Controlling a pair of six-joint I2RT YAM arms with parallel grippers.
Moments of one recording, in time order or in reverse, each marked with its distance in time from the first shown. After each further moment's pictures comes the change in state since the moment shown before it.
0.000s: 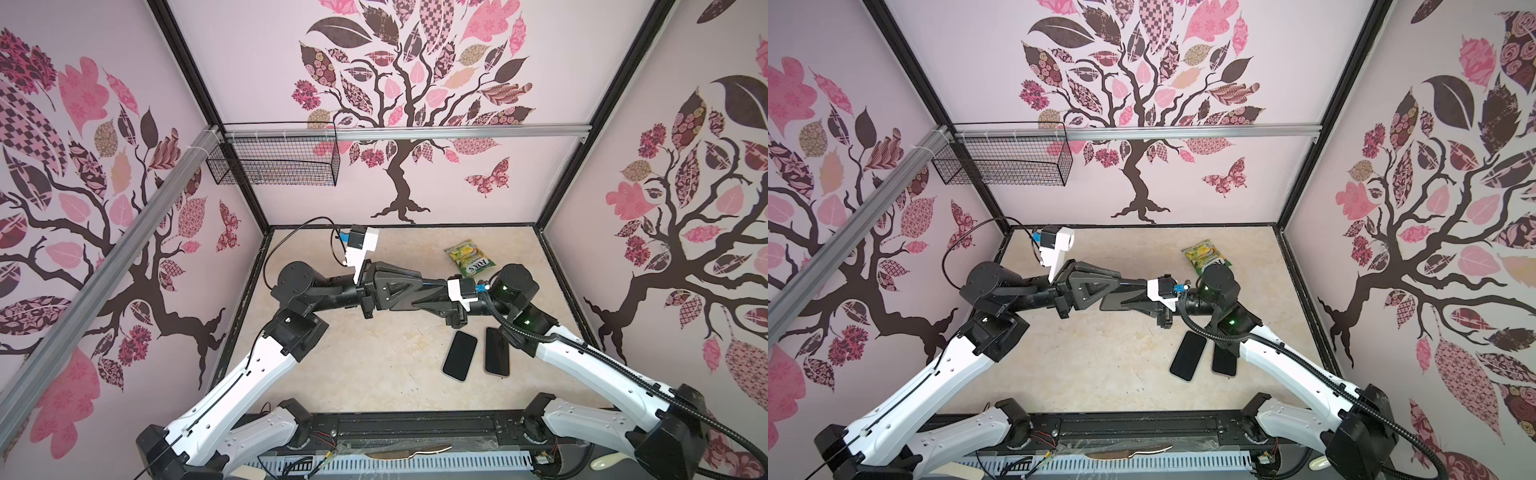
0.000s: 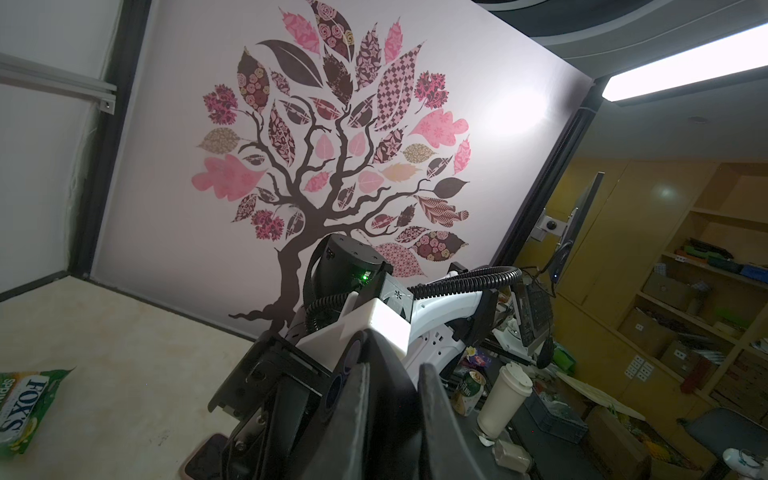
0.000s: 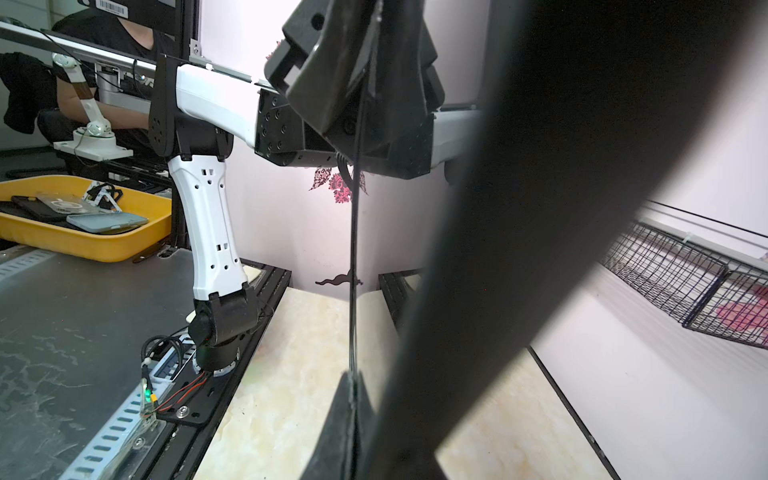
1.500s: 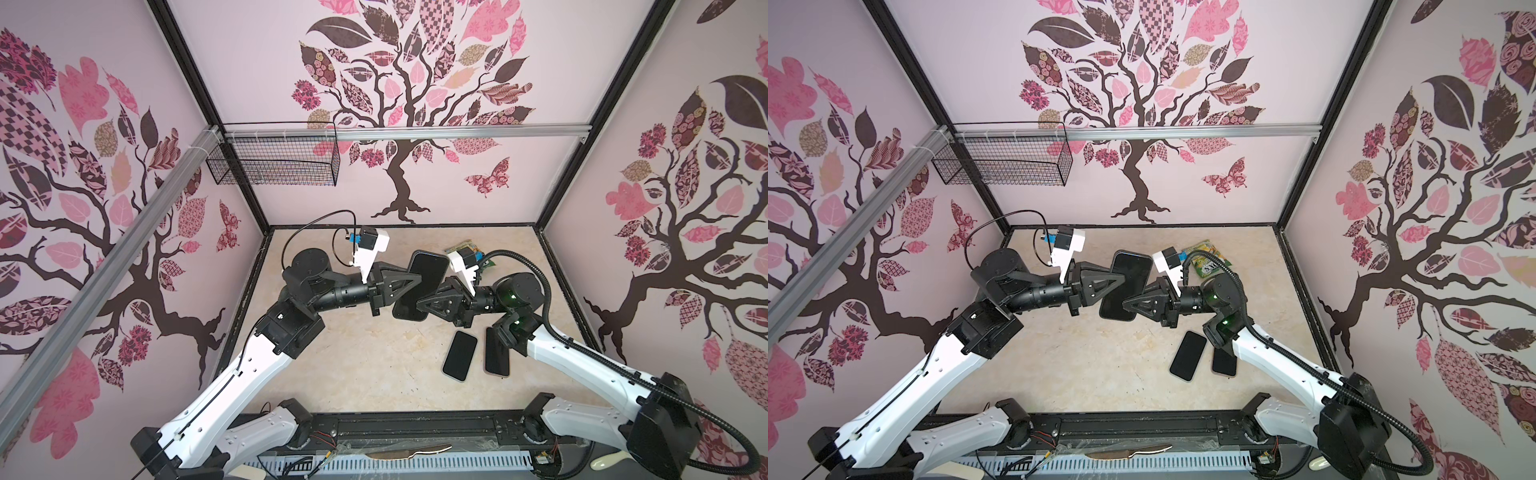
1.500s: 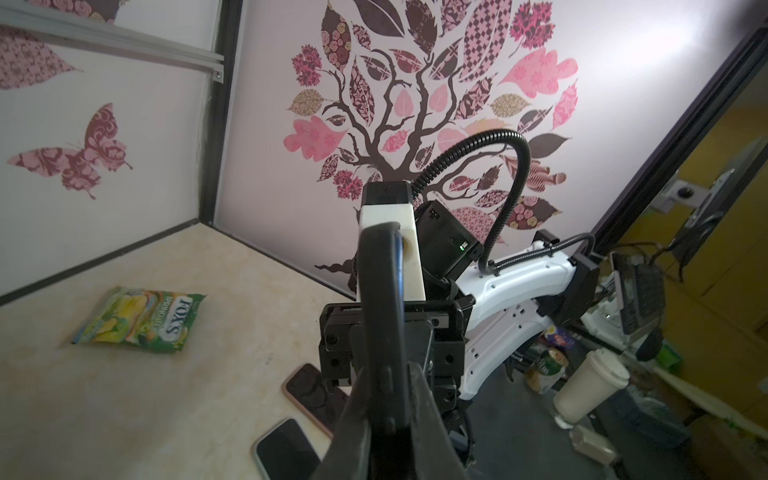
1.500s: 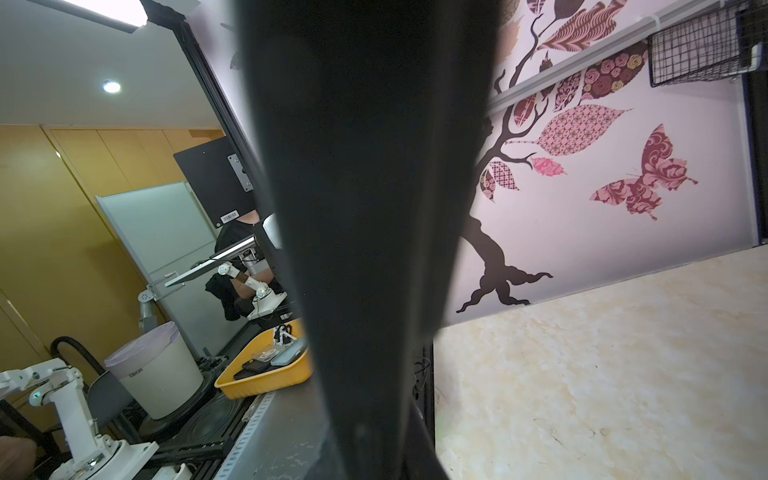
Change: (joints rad) left arm -0.019 0.018 0.122 -0.437 -0.180 0.317; right arm -0.022 0.054 -0.077 0.460 -0.121 1.002
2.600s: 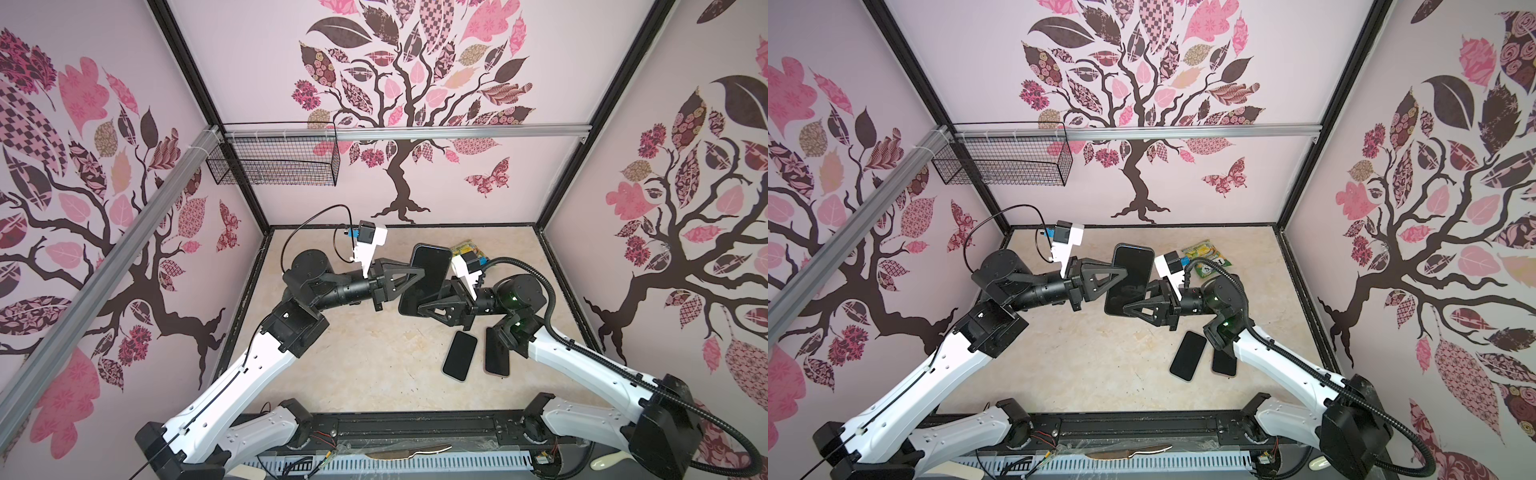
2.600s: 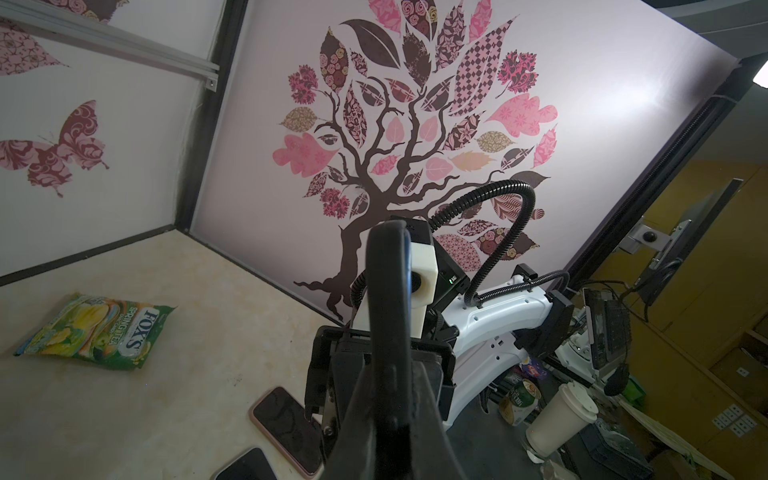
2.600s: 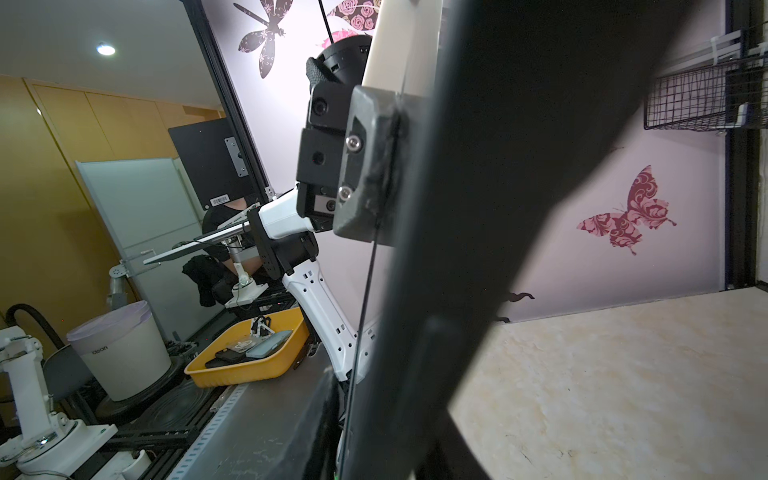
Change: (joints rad) left arm -0.008 0.013 -0.023 0.136 -0.003 -0.140; right arm 0.016 -0.012 -0.009 -0.002 0.009 -0.115
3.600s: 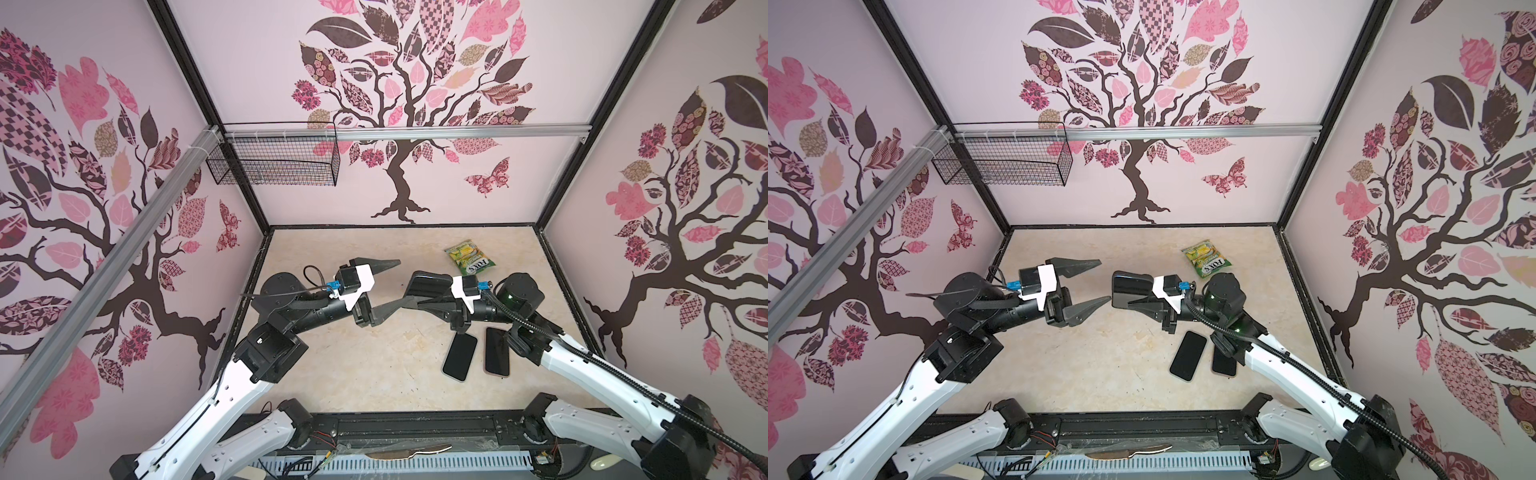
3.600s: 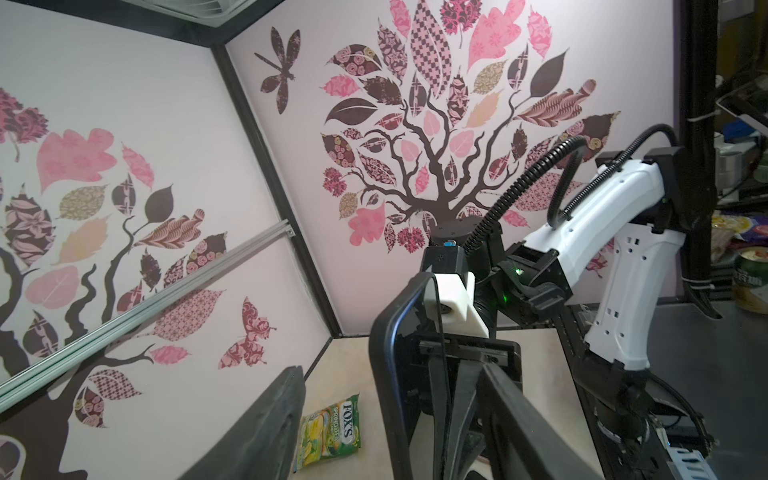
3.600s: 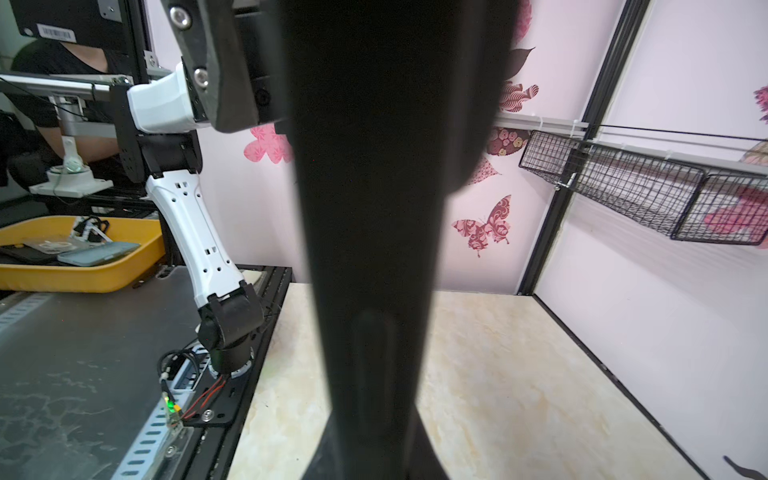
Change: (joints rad) left arm -0.042 -0.189 -0.092 -0.026 -0.092 0.789; right arm 0.000 -0.116 -0.003 -0.453 0.198 -0.749
